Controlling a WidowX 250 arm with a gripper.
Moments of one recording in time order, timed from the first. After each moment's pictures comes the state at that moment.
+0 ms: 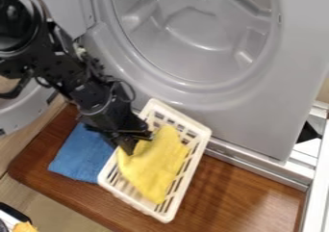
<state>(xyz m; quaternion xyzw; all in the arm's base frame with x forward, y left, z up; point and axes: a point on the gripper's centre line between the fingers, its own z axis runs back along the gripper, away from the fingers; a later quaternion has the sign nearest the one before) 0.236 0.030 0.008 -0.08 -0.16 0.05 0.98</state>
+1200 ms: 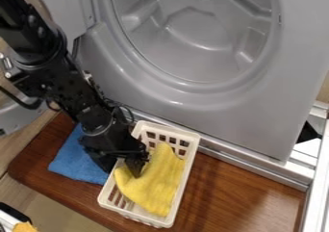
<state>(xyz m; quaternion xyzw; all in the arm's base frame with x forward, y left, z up) 0.228 0.029 -0.028 -0.07 -0.10 0.06 0.99</state>
